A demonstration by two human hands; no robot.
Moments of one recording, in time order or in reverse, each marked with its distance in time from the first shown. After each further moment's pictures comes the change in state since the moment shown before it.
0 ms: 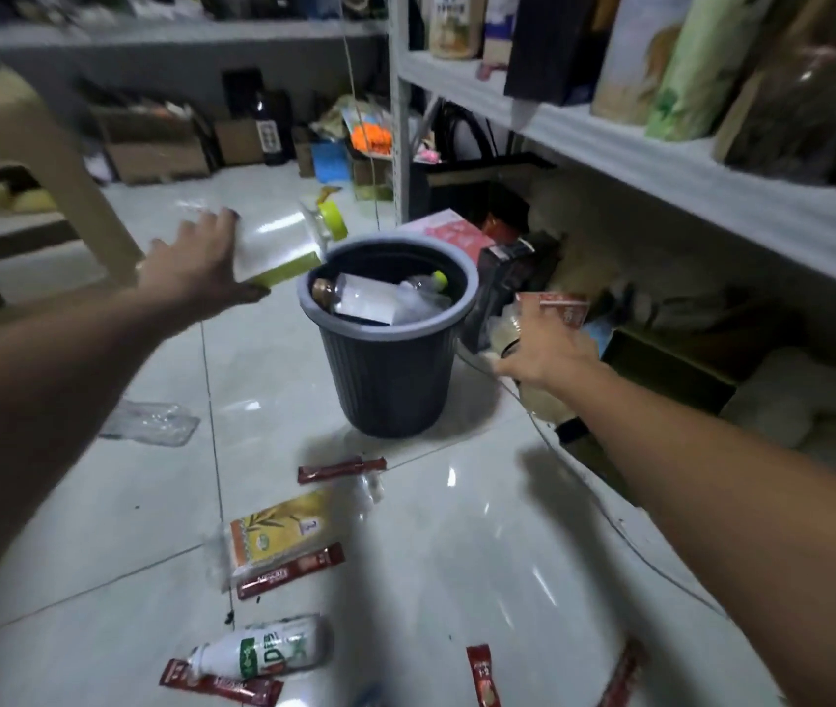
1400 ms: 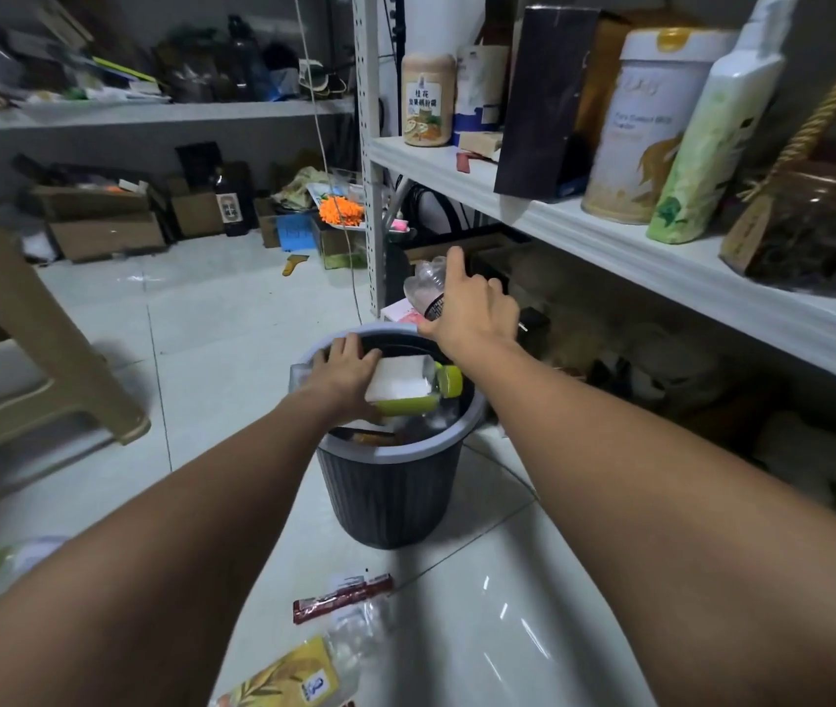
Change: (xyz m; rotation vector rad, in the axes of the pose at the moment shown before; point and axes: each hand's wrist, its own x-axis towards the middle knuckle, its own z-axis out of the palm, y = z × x) left_hand 0.067 0.113 0.049 0.041 -0.293 0.398; right_hand 0.107 -0.126 -0.062 -0.049 0.380 -0.021
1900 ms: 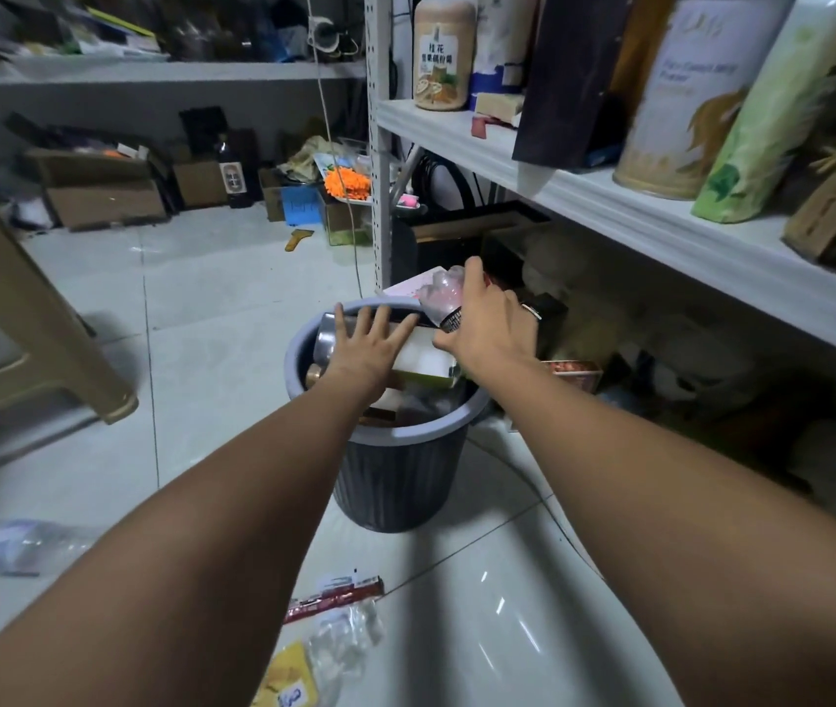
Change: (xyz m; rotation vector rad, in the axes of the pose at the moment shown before) left_hand 0.061 0.022 0.028 0.191 0.050 -0.045; right_hand 0.016 0.029 0.050 0.042 -0.009 -0.043
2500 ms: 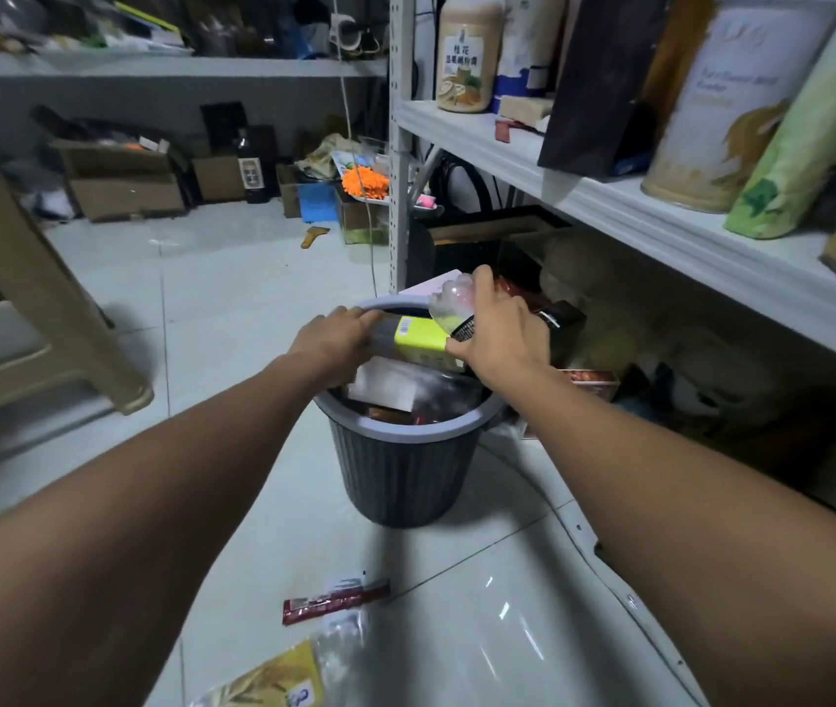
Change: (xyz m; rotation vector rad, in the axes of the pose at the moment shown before) left_hand -0.005 -0.060 -0.006 -0.292 0.085 -0.017; right_hand 0.010 -0.001 0.013 -0.034 -0.005 -0.074
